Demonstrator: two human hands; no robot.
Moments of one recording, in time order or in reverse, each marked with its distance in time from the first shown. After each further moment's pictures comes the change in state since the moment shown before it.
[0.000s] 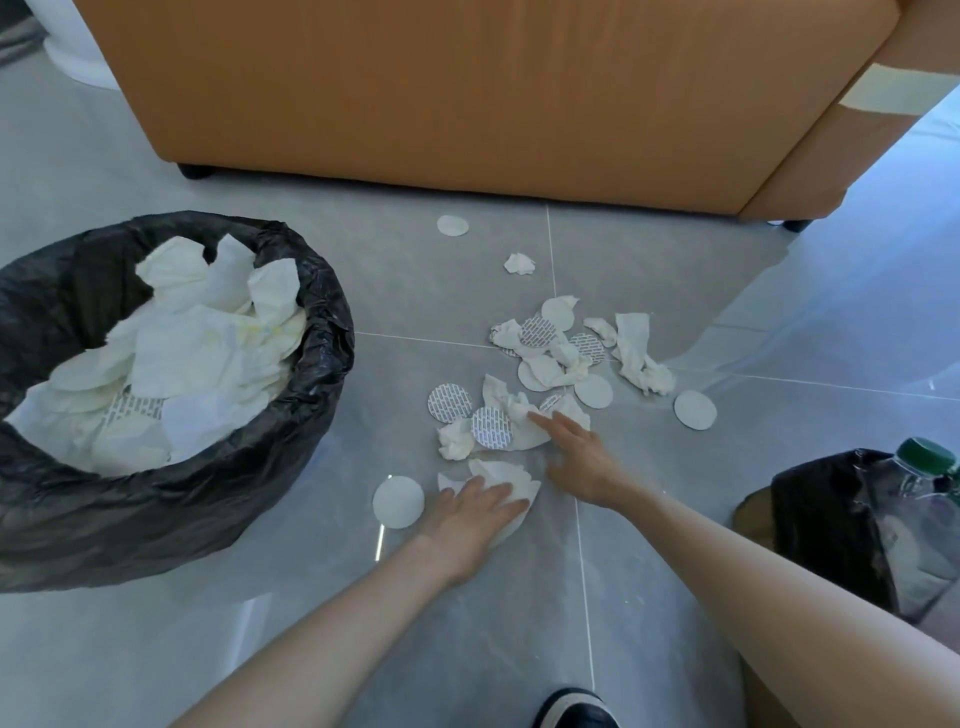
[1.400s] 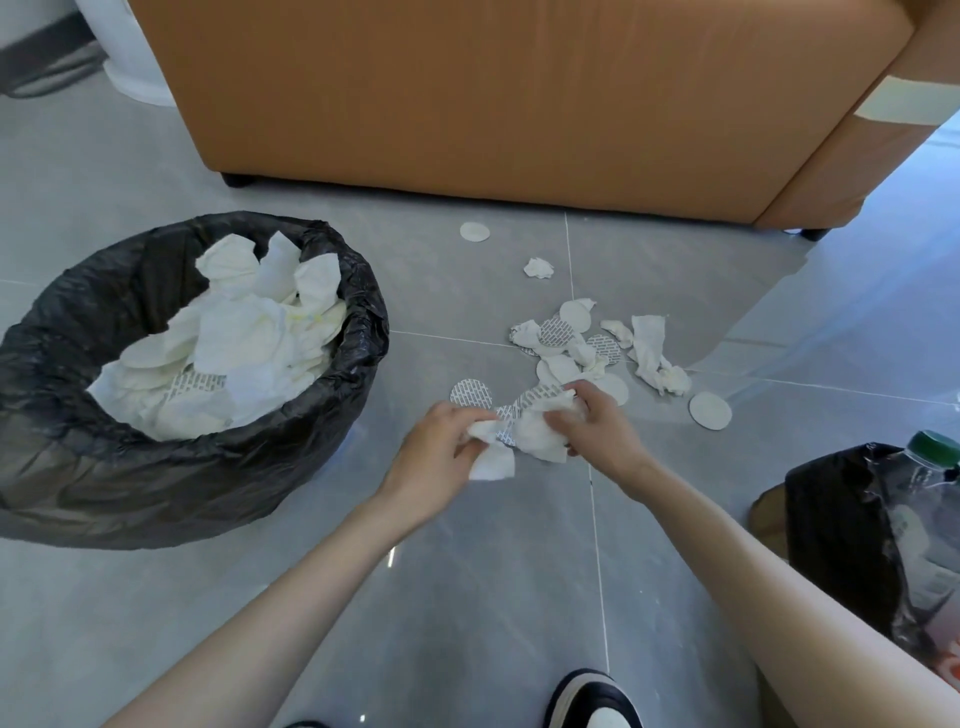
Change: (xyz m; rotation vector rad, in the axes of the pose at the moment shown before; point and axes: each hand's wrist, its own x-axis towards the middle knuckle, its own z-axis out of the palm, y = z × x) left_hand -0.046 -0.026 -0.051 -0.663 0.613 -0.150; right_hand -0.042 -0.055 -0.029 0.654 0.277 -0.022
